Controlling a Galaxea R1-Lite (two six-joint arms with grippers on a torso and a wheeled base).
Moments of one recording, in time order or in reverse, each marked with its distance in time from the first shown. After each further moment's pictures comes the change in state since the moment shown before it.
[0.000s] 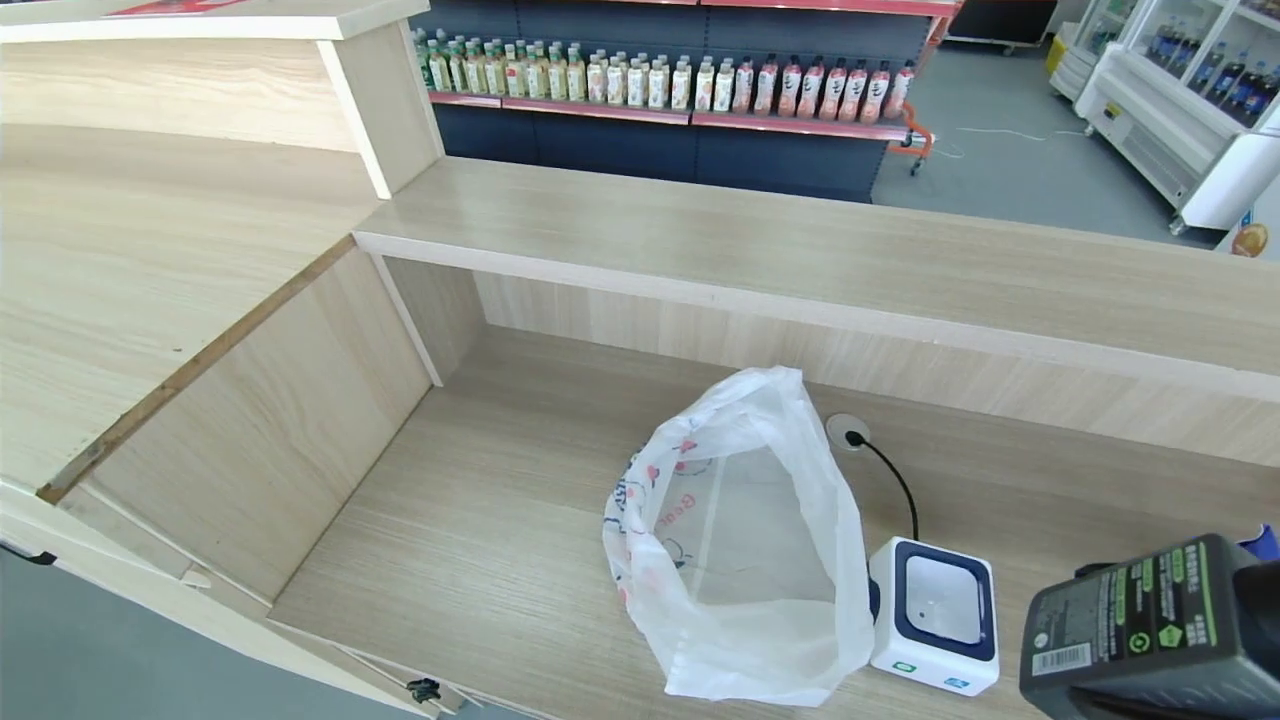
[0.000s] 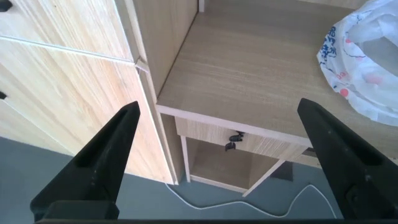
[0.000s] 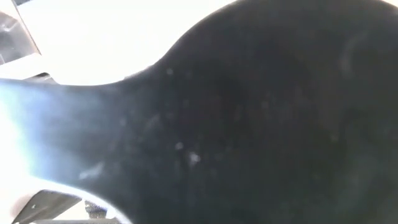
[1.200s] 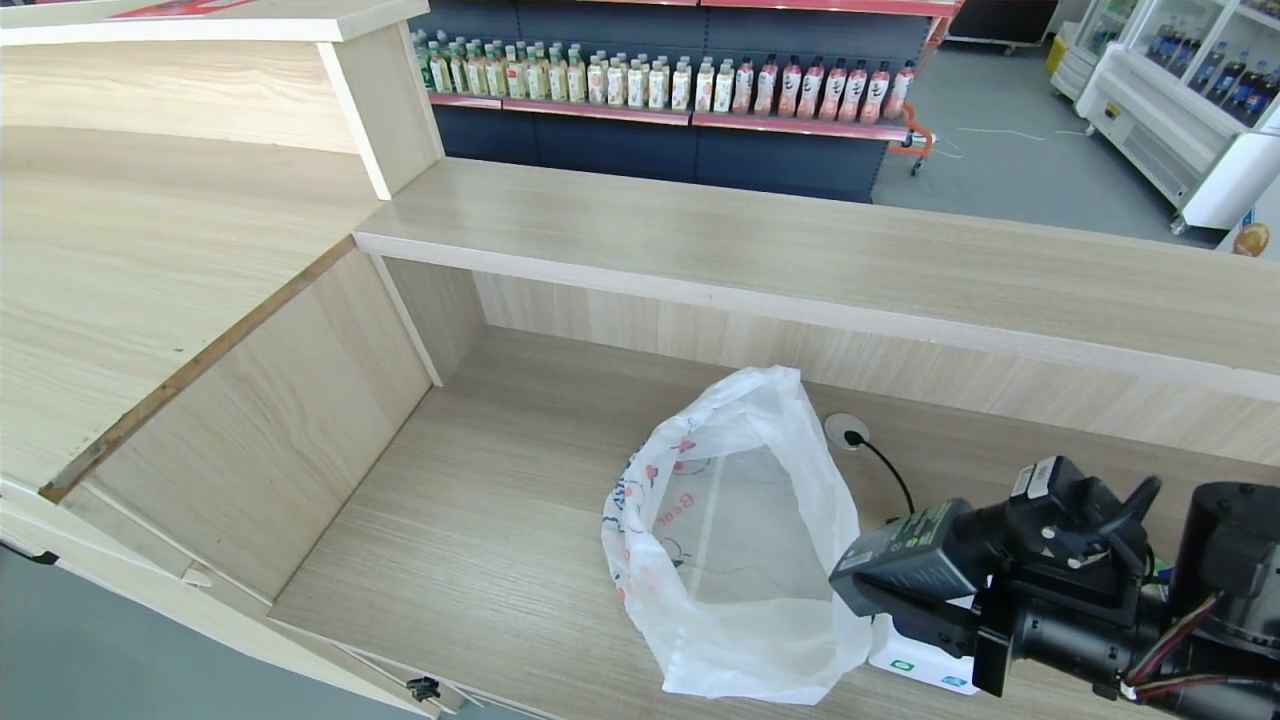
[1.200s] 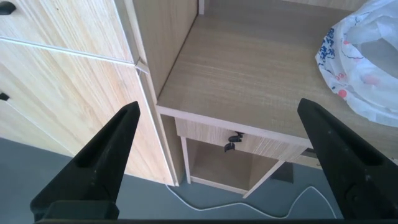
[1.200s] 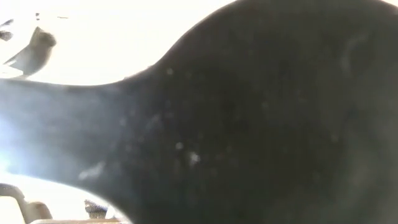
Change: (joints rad) left arm 0.000 0.000 0.000 -0.001 0.000 0.000; right arm -0.004 0.666 0.424 -1.276 -0.046 0.259
